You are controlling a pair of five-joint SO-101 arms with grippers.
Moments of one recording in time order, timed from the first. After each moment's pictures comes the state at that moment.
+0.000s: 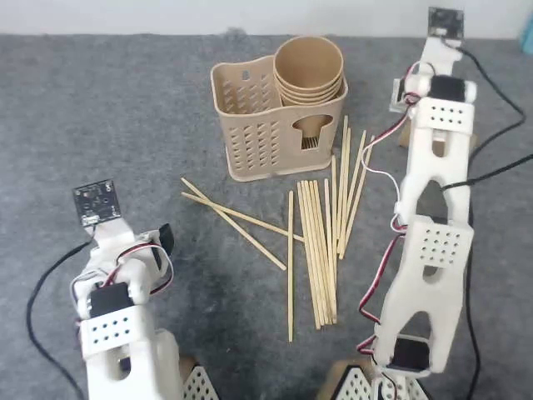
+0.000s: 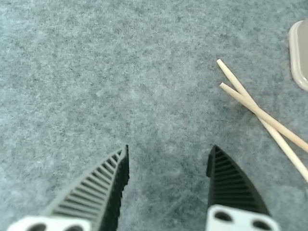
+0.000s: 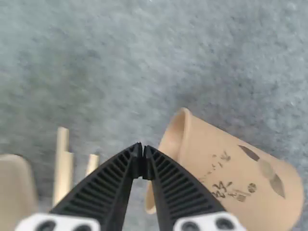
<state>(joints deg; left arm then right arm) -23.6 -65.6 85.1 46.6 5.8 5.5 52.7 -60.0 72.4 1.1</state>
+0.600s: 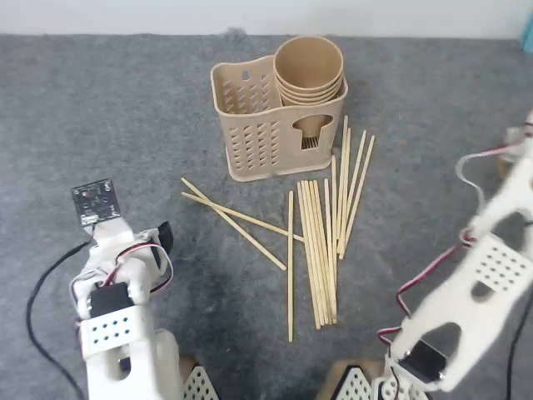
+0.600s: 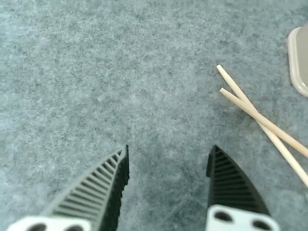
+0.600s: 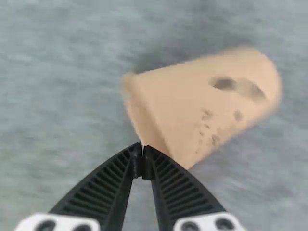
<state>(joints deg) -23.6 -65.6 85.1 45.6 5.8 33.7 52.4 -60.0 77.4 19.6</state>
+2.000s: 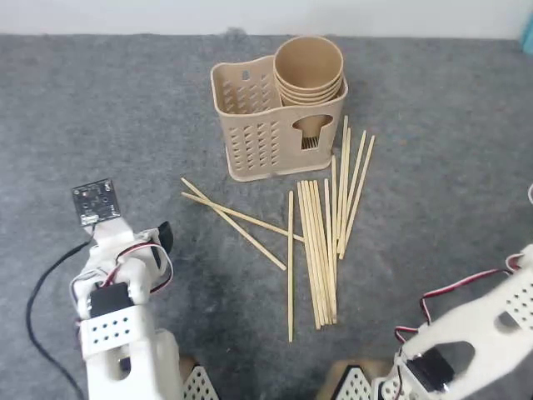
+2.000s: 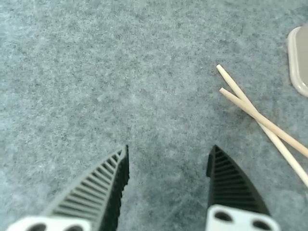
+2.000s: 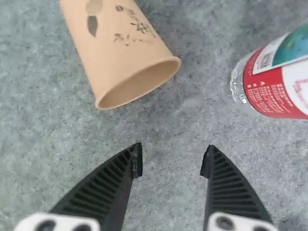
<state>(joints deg) -23.6 -65.6 85.1 45.6 5.8 49.0 42.9 -60.0 90.1 10.3</state>
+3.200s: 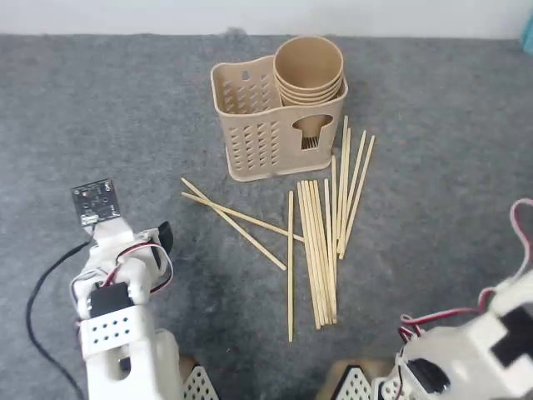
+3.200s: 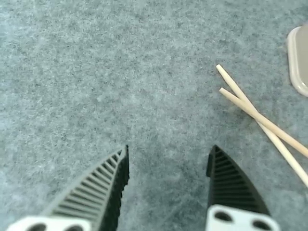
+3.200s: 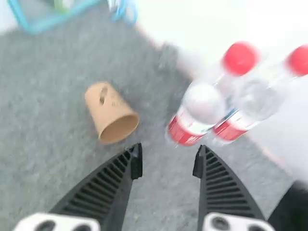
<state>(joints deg) -23.6 -65.6 85.1 45.6 5.8 51.6 0.5 -60.0 100.2 14.9</state>
